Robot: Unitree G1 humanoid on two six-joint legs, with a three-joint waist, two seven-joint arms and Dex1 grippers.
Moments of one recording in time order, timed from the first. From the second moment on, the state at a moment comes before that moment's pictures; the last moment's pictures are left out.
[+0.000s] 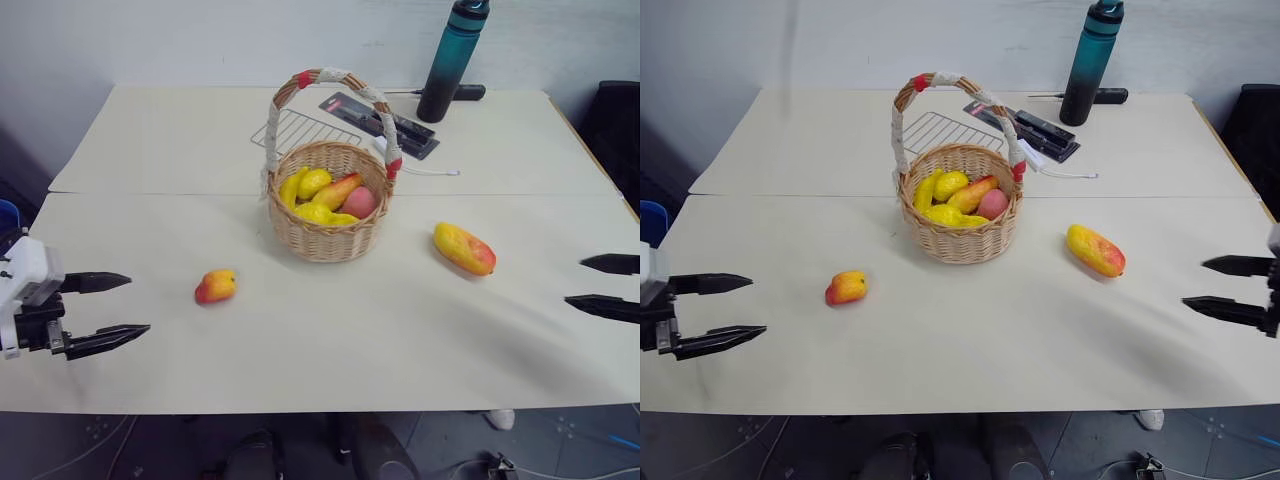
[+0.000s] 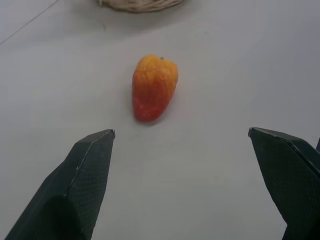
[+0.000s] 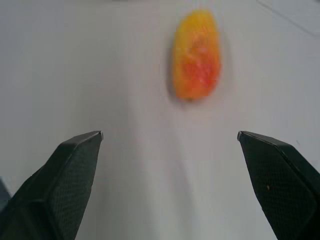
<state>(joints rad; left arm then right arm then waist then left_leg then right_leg) 0.16 1.08 0.65 -0.30 -0.55 0.58 -1.24 -0.06 -1.21 -0.52 0.04 0.60 0.53 1.45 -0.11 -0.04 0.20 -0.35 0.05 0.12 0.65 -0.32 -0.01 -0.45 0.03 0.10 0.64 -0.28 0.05</state>
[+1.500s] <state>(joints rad) -0.76 0.70 0.02 -0.30 -0.50 0.86 -0.82 -0.17 -1.03 -0.45 -0.49 0.91 0.69 1.03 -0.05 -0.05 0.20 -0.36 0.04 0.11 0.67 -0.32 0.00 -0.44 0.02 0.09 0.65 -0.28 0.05</state>
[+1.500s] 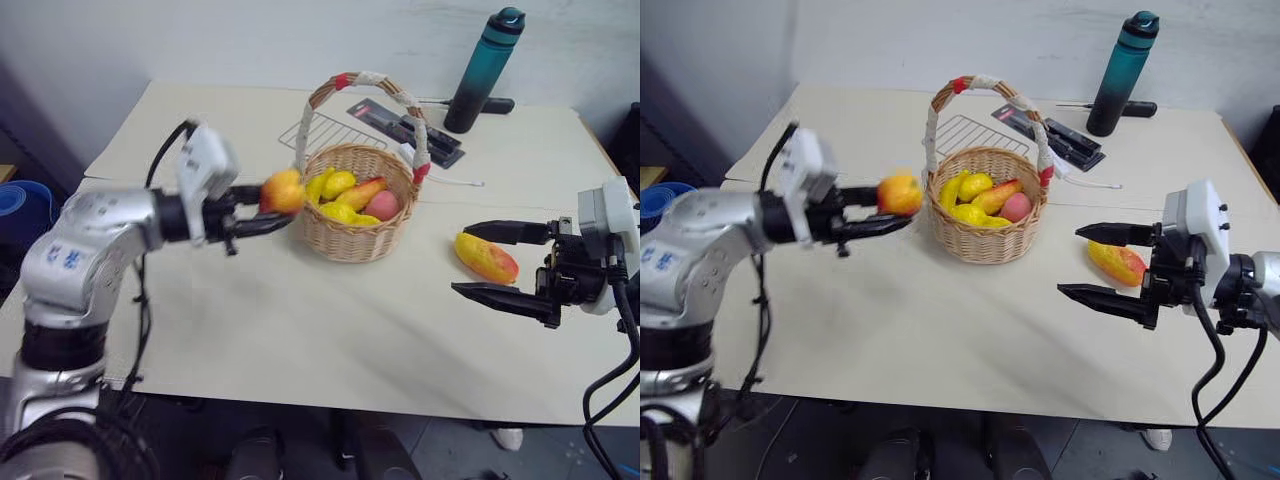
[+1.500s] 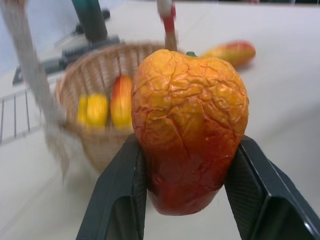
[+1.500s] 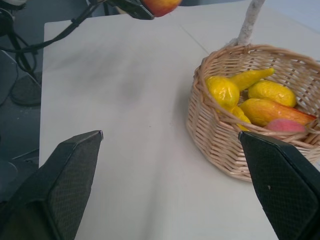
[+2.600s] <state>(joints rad) -0.69 0.99 0.16 -0.16 -0.63 0.78 -1.26 0.26 -0.90 -0.70 -0.47 0.72 0.66 0.83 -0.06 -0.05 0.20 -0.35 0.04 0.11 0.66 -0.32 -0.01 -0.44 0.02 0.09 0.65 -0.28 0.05</state>
